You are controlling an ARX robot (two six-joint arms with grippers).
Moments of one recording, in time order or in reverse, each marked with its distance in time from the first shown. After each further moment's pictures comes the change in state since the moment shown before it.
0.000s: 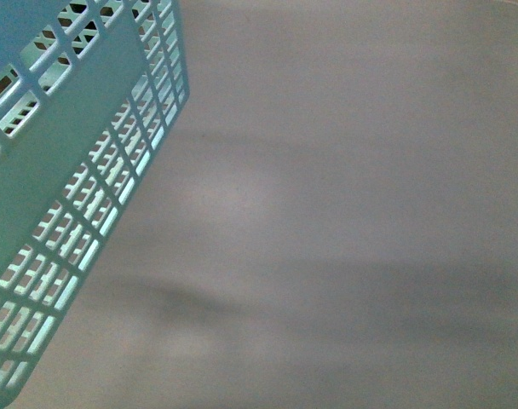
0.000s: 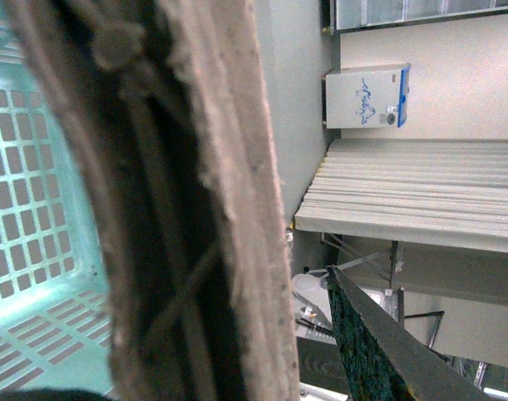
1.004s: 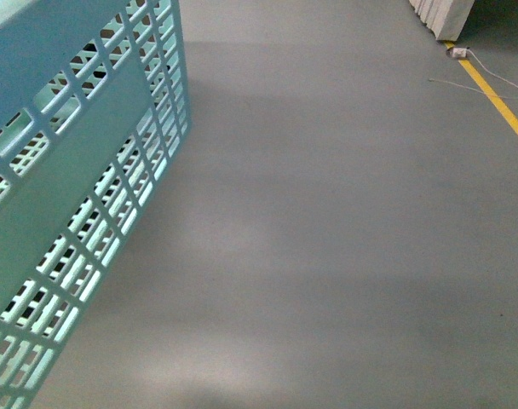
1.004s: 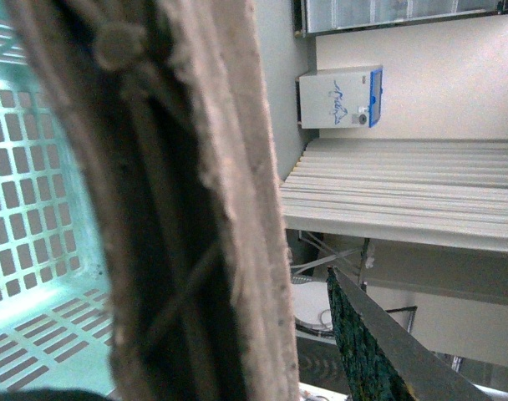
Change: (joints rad) left arm 0.000 0.000 0.000 0.000 0.001 0.000; right arm 0.000 0.000 0.000 0.000 0.000 0.000
